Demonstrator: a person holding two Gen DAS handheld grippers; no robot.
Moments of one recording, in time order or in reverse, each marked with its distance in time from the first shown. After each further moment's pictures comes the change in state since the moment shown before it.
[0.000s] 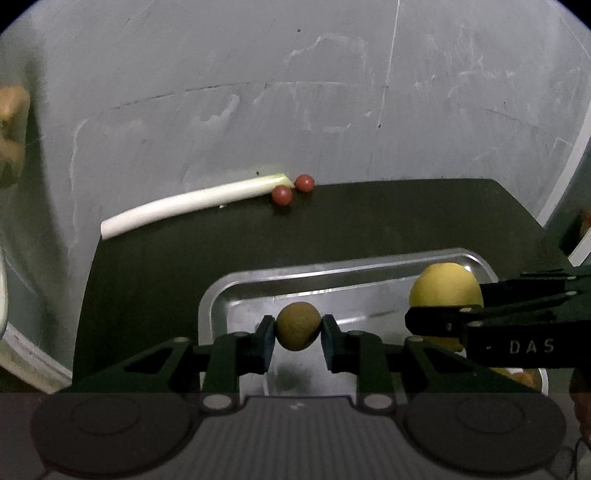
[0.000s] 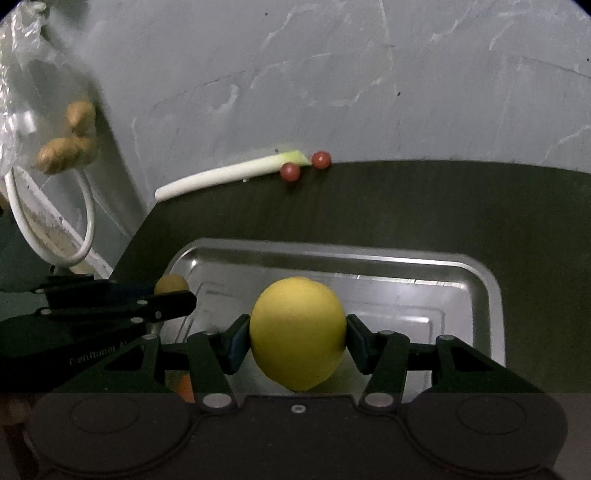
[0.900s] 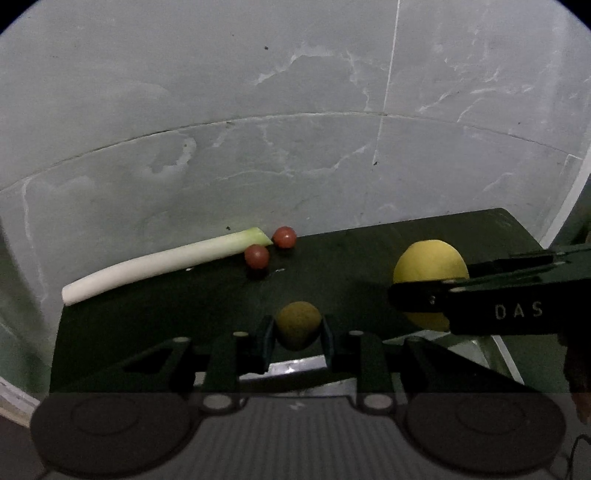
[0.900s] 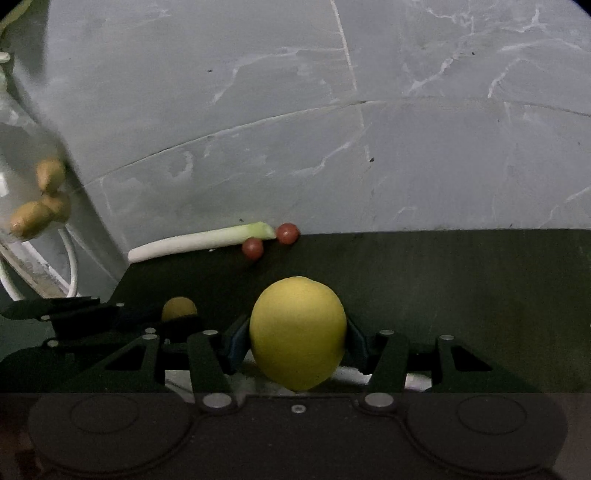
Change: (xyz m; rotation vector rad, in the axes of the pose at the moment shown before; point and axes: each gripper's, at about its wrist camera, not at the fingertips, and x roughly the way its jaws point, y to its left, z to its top) left arm 0.048 -0.019 0.057 0.022 -0.038 0.002; right arm 0.017 -0.031 0.069 0.007 -0.064 0.019
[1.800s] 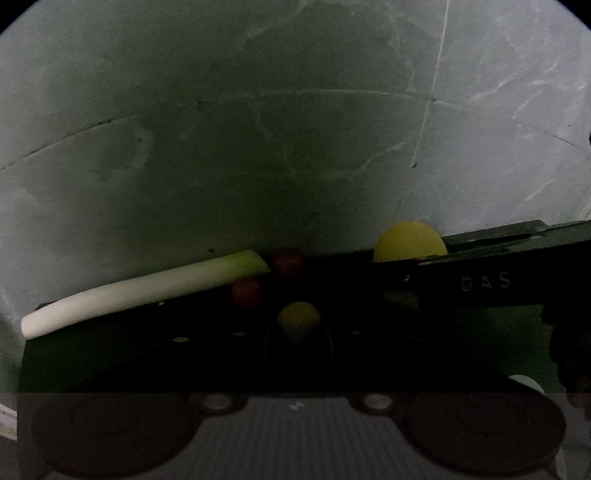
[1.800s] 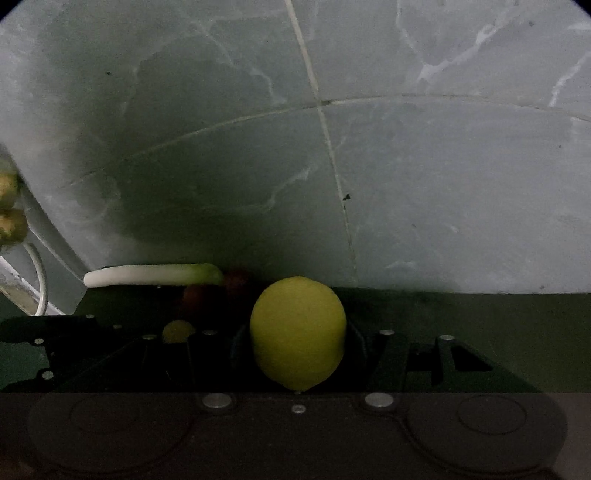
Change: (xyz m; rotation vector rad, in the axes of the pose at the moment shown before) left arm 0.082 -0.004 0.040 -0.034 0.042 0.037; right arm 0.072 -0.045 0.061 -0.033 0.040 0.014
